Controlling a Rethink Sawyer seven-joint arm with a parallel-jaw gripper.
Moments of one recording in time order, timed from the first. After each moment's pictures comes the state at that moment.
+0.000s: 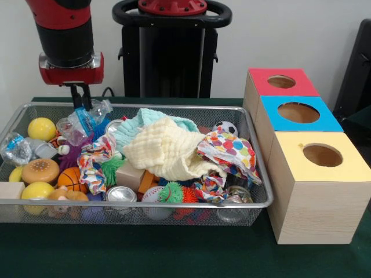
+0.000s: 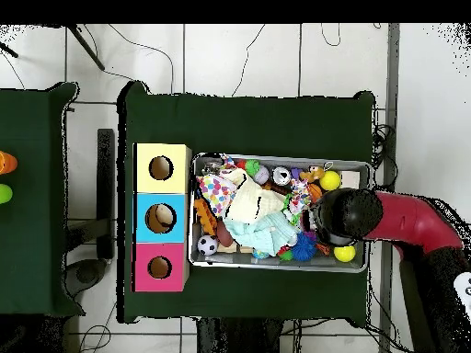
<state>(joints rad) -0.79 -0.69 0.40 1.62 -0.52 0.94 1.52</state>
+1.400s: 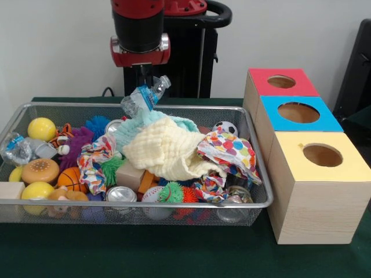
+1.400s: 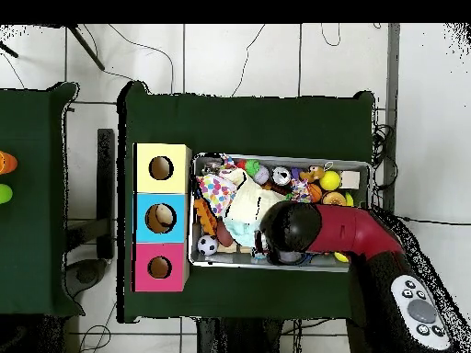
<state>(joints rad) -0.58 -0.75 0.26 1.77 -0.37 0.94 1.53</state>
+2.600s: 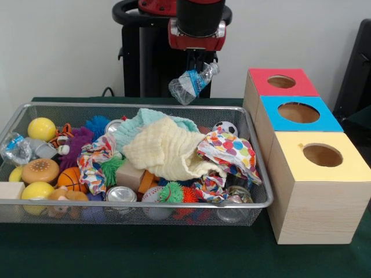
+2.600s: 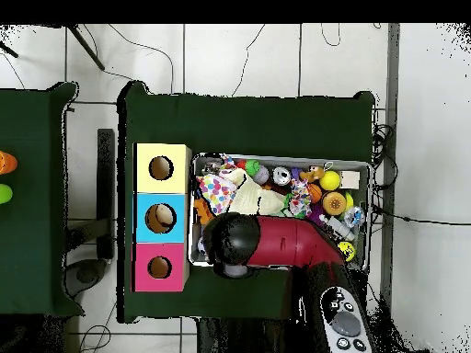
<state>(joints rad) -0.30 -0.80 0.08 1.85 -0.19 0.89 1.68</state>
